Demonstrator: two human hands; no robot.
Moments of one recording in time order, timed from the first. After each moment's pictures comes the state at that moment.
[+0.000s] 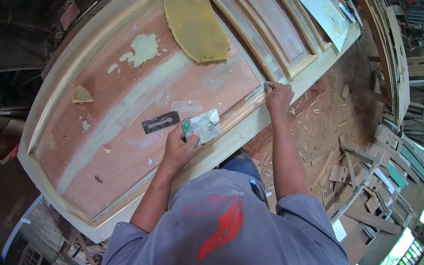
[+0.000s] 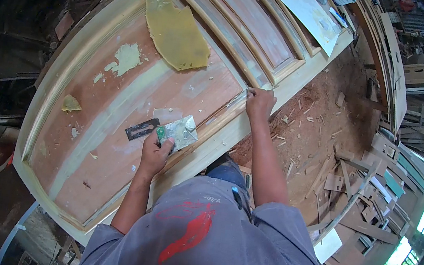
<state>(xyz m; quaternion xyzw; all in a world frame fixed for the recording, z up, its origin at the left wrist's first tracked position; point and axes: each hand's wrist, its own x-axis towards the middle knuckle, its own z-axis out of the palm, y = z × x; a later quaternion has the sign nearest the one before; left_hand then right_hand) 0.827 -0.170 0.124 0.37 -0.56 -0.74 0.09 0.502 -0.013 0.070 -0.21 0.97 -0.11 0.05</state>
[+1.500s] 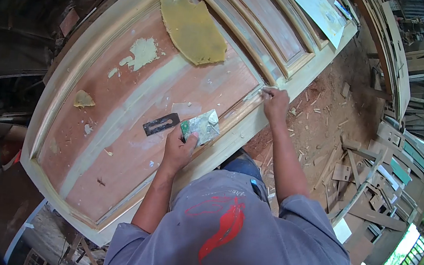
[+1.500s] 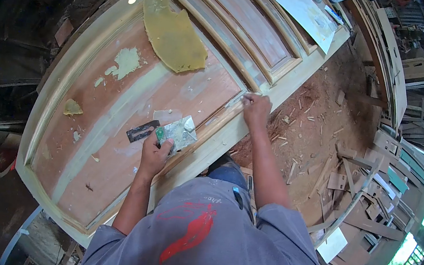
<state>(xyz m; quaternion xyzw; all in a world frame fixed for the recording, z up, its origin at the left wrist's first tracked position) 0.830 -0.171 0.122 0.35 -0.60 -0.71 0.10 0.522 0.004 0.077 -0.20 0.96 -0.17 0.08</state>
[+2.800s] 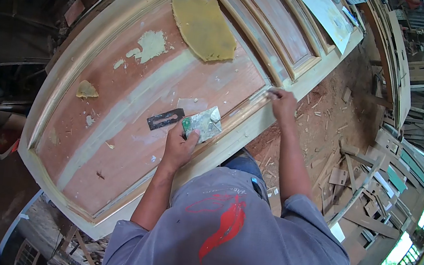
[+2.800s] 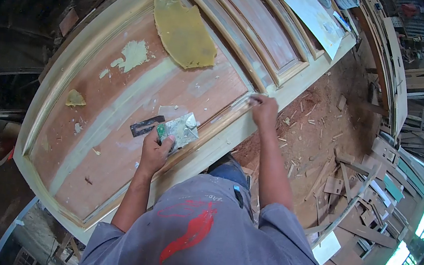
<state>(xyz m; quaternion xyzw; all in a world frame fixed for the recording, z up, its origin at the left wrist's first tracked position) 0.838 -0.179 0.132 0.36 -0.59 -0.72 0.10 0.515 0.005 0.085 -0.20 0.93 -0.24 0.16</state>
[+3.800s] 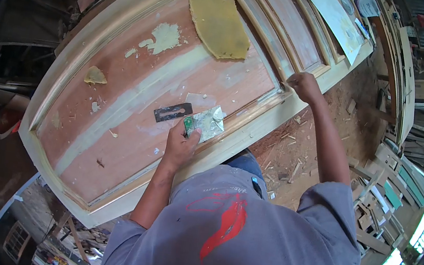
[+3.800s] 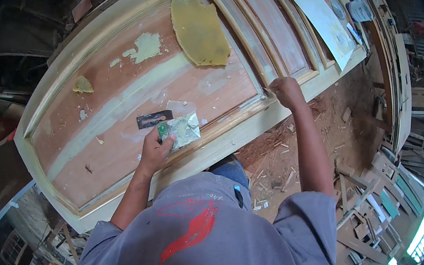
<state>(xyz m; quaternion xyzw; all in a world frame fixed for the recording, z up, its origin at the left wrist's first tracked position) 0.855 -0.176 0.139 0.39 -0.56 -0.72 0.11 0.402 -0.025 0.114 -0.43 0.85 -0.08 0.29</state>
